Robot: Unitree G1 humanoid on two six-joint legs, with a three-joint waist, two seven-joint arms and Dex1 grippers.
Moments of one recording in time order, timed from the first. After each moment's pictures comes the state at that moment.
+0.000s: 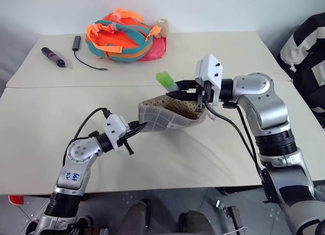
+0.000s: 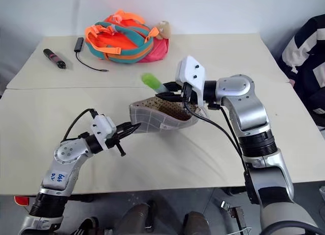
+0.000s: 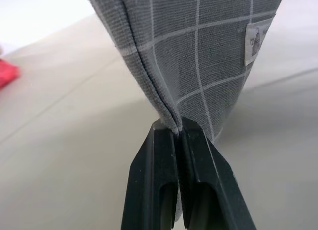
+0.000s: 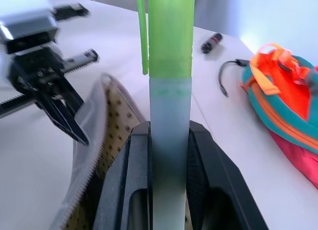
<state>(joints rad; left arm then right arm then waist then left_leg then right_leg) -0.26 0.49 0.00 -0.12 -0.21 0.04 -0.68 -0.91 -0.48 0.14 0.08 0.24 0.32 1.10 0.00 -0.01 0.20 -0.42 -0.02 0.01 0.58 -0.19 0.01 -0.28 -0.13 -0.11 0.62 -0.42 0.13</state>
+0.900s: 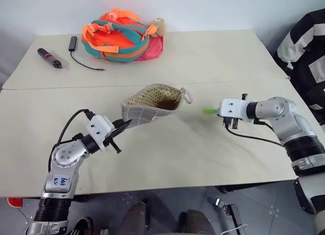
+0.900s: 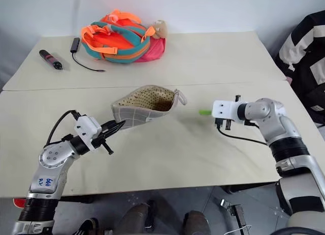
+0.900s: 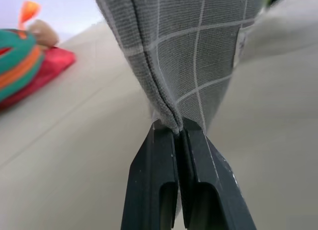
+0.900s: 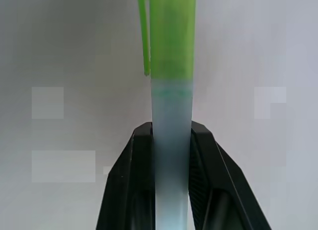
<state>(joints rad) -0.19 0.52 0.10 -0.09 -0.19 -0.05 -0.66 -0.81 -0.78 0.31 0.56 -0.27 -0.17 0.96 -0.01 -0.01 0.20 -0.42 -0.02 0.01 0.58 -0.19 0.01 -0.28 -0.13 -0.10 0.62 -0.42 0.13</state>
